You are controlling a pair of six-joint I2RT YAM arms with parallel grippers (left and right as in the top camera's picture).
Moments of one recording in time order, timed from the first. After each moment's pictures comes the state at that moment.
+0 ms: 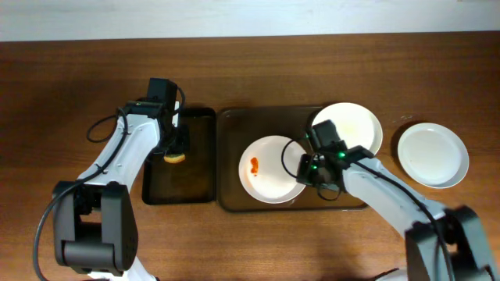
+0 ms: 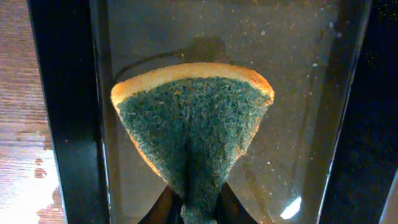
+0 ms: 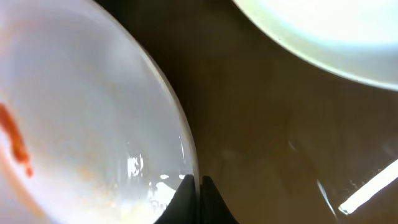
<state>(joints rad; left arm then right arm) -0.11 1.83 1.31 -0.85 -0.06 -0.16 0.36 1.62 0.89 -0.56 -0.07 0.65</state>
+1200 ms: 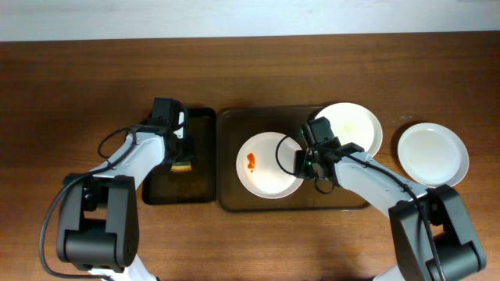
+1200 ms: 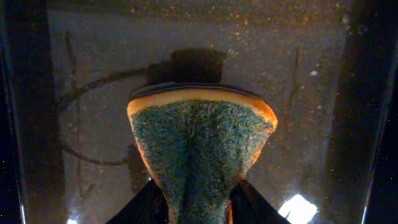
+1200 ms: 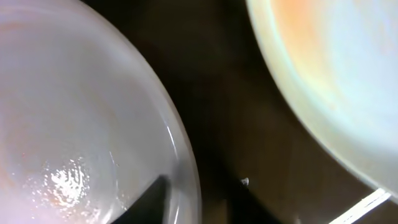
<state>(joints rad) -0.11 1.85 1.08 -0.51 0.00 -0.18 0.36 1.72 0.91 -0.43 -0.03 0.49</state>
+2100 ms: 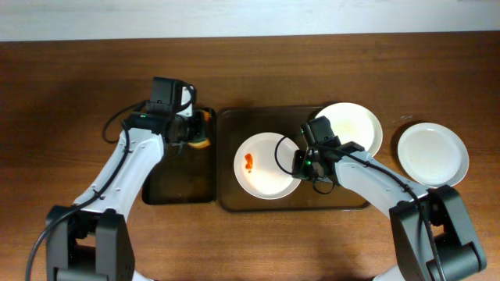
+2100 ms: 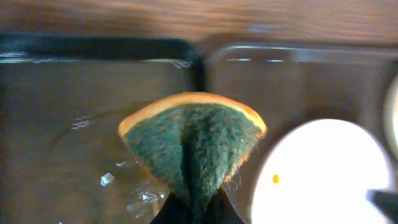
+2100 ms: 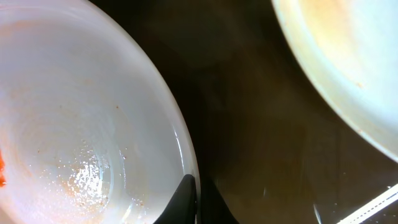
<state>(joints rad) -0.18 1.70 1.22 -0.57 0.21 -0.24 0.36 1.71 0.91 -0.45 -0.09 0.53</state>
